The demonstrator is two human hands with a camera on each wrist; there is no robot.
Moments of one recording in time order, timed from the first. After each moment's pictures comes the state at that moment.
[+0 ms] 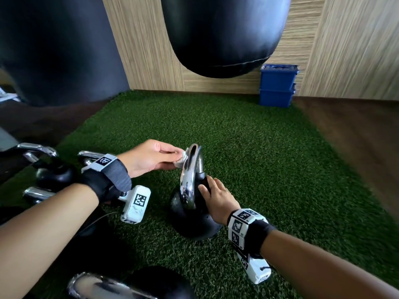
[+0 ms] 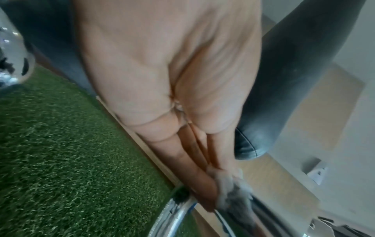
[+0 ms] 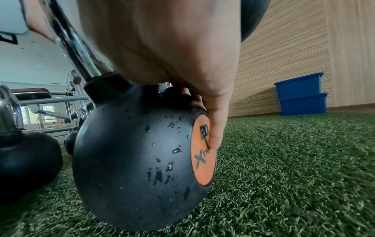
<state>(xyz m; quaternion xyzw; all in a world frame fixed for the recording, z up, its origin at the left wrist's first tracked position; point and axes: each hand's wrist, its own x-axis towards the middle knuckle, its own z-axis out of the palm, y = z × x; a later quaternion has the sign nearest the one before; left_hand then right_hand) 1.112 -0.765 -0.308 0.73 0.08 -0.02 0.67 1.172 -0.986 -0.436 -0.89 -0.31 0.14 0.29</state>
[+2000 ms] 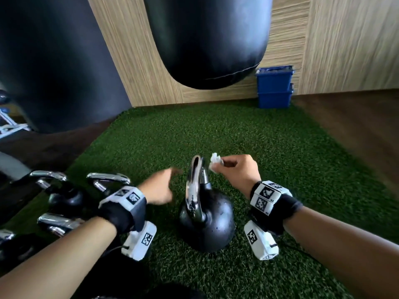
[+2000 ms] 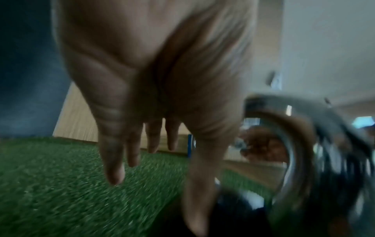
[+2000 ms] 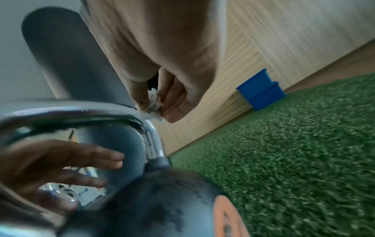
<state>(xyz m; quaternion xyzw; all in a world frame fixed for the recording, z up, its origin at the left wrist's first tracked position) 1.095 -0.790 -0.310 0.97 0.15 -0.07 0.19 1.206 -1.006 -0.347 -0.79 -0.22 -0.02 0.57</state>
